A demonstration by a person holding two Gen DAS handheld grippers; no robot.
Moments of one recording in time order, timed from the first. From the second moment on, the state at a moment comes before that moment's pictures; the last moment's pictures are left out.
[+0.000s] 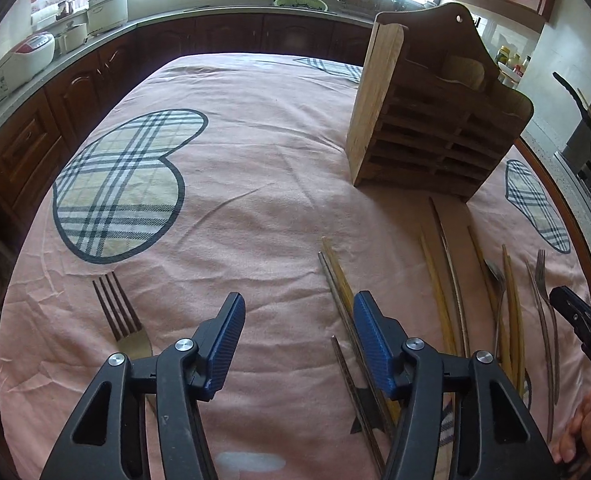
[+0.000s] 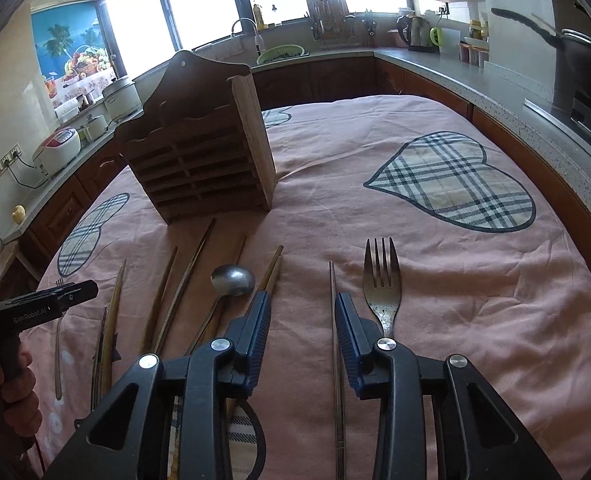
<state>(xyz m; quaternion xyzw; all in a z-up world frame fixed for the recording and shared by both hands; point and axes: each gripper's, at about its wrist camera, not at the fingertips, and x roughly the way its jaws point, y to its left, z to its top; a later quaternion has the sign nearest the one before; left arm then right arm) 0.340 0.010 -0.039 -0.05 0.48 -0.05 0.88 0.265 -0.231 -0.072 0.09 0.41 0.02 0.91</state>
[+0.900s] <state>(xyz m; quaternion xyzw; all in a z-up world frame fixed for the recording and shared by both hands) 0.387 -0.004 -0.058 -0.01 0.53 -0.10 0.84 0.308 -0.244 -0.103 0.12 0.47 0.04 0.87</state>
